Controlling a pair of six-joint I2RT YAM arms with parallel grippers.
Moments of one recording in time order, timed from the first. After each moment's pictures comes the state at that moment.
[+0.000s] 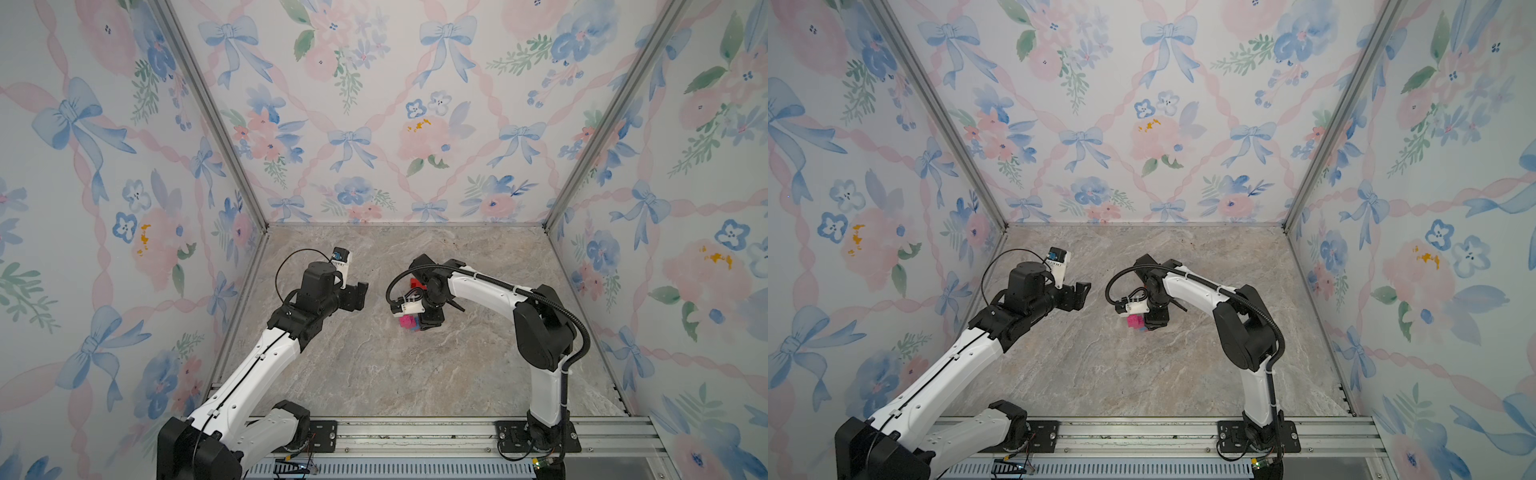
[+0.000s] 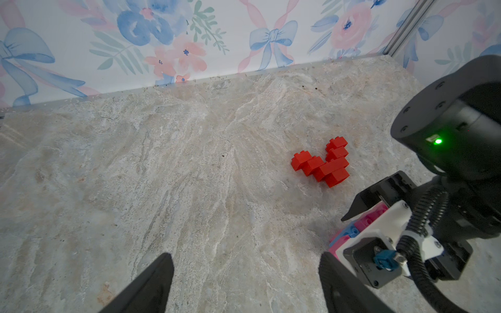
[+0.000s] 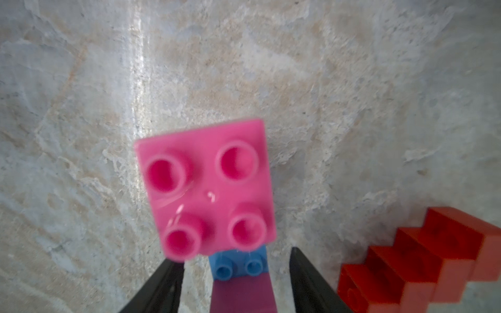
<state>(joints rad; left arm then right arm) -0.38 1.06 0.87 -0.36 0.00 -0.10 0.69 2.01 1.55 -0.95 -0.15 -1.01</state>
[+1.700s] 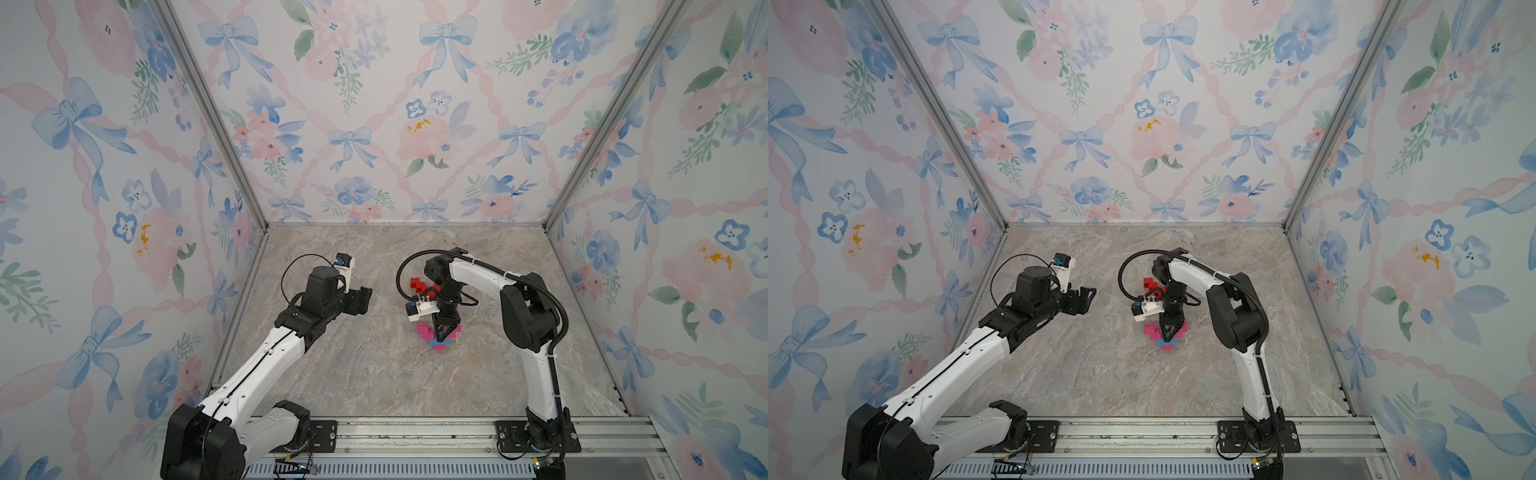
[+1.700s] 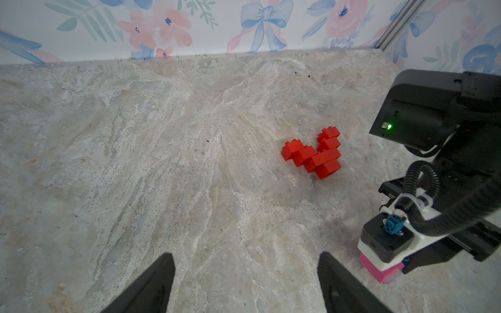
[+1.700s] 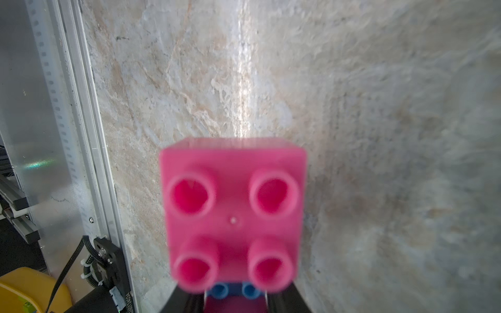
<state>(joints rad) -0.38 1.10 0.80 -0.28 0.07 -0.16 0.55 2.20 1.74 -1.46 -0.37 -1.09</state>
